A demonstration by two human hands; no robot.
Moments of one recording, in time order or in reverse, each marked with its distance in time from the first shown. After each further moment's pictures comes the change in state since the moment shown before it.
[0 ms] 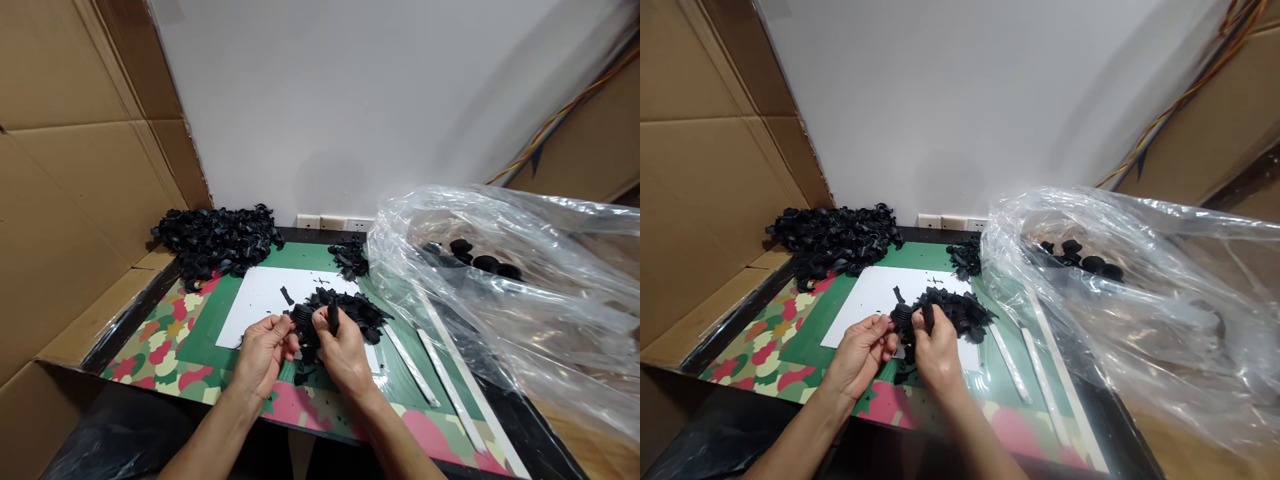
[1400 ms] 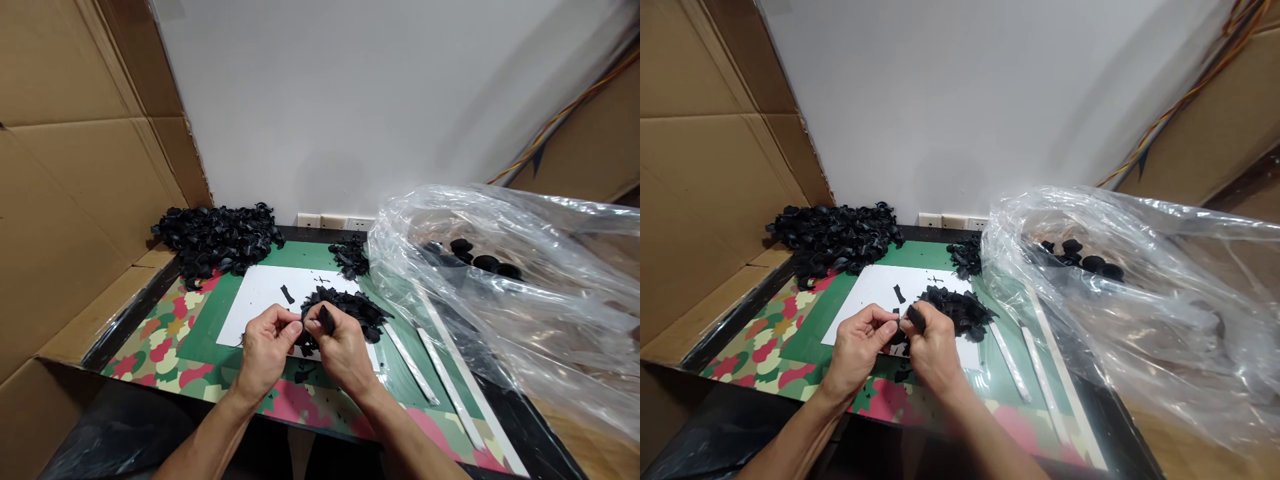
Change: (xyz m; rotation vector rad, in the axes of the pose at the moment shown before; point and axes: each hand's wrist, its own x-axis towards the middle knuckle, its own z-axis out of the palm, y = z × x) left_hand -0.007 0.011 0.003 0.458 -0.036 0.365; right_hand 0.000 -0.016 -0.004 0.045 -0.132 -0.160
